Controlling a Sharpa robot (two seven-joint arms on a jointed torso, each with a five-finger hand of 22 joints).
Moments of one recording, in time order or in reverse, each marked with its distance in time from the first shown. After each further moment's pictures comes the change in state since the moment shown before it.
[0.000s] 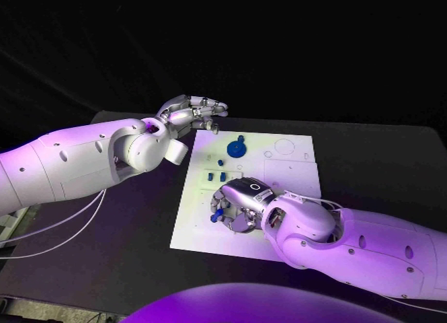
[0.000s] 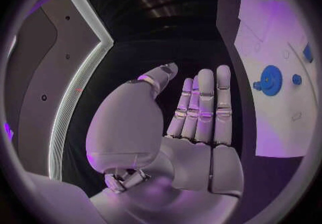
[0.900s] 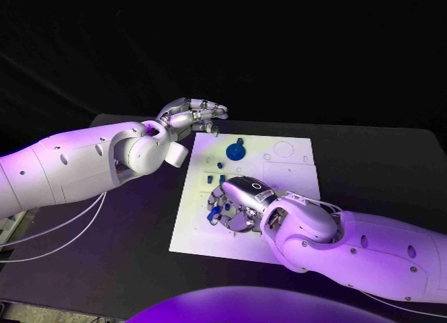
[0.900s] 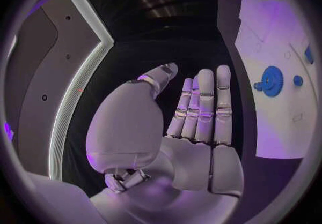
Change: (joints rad) left arm 0.000 0.003 0.001 0.000 0.000 -0.003 0.002; left_hand 0.000 0.000 0.000 0.000 0.000 0.000 0.000 0.000 0.000 0.004 -0.004 0.000 0.000 0.000 0.000 0.000 0.001 0.000 0.000 0.000 0.000 0.001; right arm 0.007 -0.006 0.003 0.021 0.085 -0.077 0.009; right_hand 0.014 0.009 -0.002 0.007 -0.003 0.010 0.000 0.002 -0.050 -0.011 0.007 0.004 -0.002 0.000 0.000 0.000 0.000 0.000 0.000 0.000 0.000 0.000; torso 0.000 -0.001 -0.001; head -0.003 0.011
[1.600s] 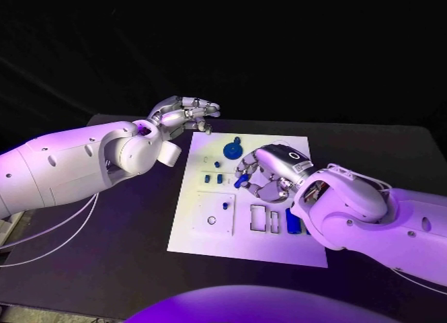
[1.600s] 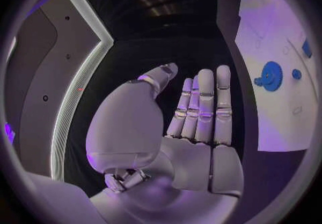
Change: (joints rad) left arm 0.000 -0.022 0.003 0.014 0.000 -0.009 0.001; left_hand 0.000 0.000 0.000 0.000 0.000 0.000 0.000 0.000 0.000 0.000 0.000 0.000 0.000 0.000 0.000 0.000 0.001 0.000 0.000 0.000 0.000 0.002; right arm 0.113 -0.186 0.028 0.122 -0.026 -0.034 -0.048; right_hand 0.017 0.006 -0.009 0.015 0.000 0.013 -0.002 -0.029 0.000 -0.004 -0.004 0.008 -0.004 0.000 0.000 0.000 0.000 0.000 0.004 0.003 0.011 0.001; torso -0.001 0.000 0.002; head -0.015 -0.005
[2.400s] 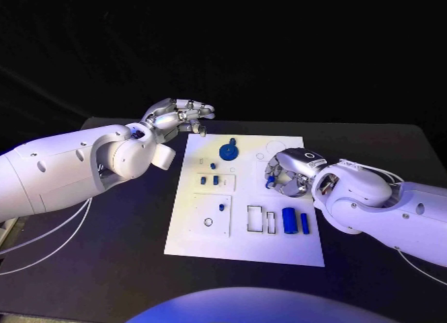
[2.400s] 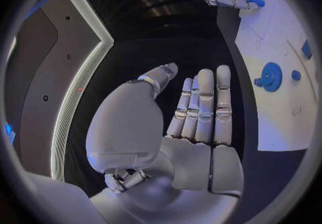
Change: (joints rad) left arm 0.000 -0.014 0.000 0.018 0.000 -0.005 0.001; left_hand 0.000 0.000 0.000 0.000 0.000 0.000 0.000 0.000 0.000 0.000 0.000 0.000 0.000 0.000 0.000 0.000 0.001 0.000 0.000 0.000 0.000 0.000; right arm -0.004 -0.055 -0.013 -0.182 -0.018 0.130 0.017; right_hand 0.016 -0.002 -0.053 0.053 0.000 0.010 0.007 -0.032 0.000 -0.003 -0.003 -0.001 -0.020 -0.004 0.003 -0.004 0.000 0.000 0.000 0.007 -0.003 -0.002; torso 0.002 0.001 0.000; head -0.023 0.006
